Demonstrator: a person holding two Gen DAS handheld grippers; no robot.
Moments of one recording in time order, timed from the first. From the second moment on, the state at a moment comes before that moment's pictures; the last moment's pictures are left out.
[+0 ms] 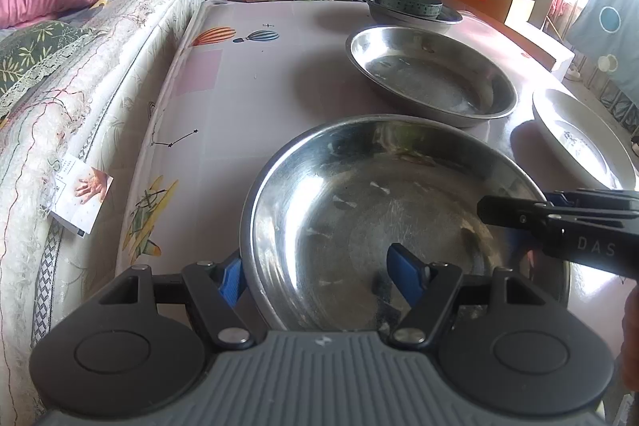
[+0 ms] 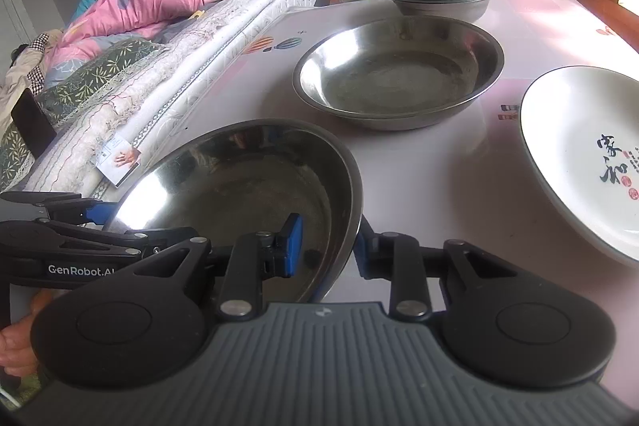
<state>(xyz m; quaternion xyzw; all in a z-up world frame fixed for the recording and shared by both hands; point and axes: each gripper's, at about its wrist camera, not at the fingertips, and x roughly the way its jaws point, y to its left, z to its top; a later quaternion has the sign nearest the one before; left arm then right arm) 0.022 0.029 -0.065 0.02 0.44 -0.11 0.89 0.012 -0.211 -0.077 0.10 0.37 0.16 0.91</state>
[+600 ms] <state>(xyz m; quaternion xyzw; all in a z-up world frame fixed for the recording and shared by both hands) 0.018 0.030 -0.059 0.02 0.43 -0.11 0.90 0.006 -0.209 -0.072 0.09 0.35 0.16 0.92</state>
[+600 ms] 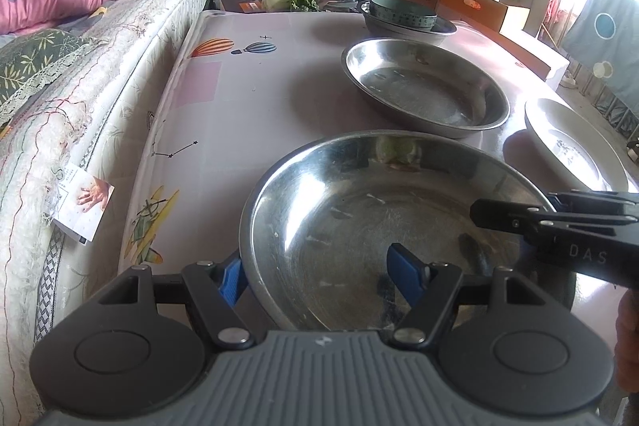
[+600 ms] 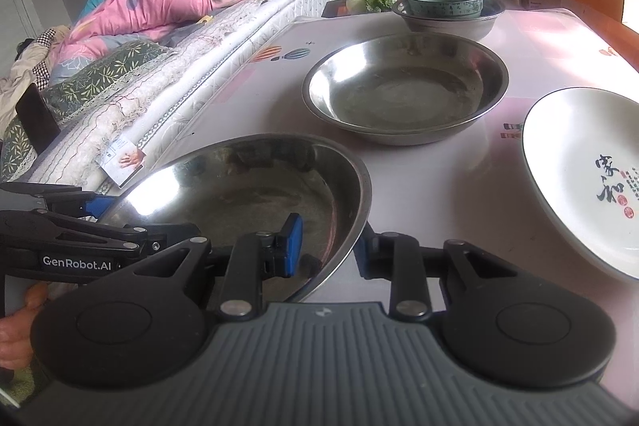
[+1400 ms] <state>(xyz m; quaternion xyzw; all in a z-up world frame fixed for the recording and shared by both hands) 0.046 0.041 -0.068 -0.01 0.44 -0.09 0.89 0.017 -0.217 -0.078 0.10 0.36 0.15 0.92</state>
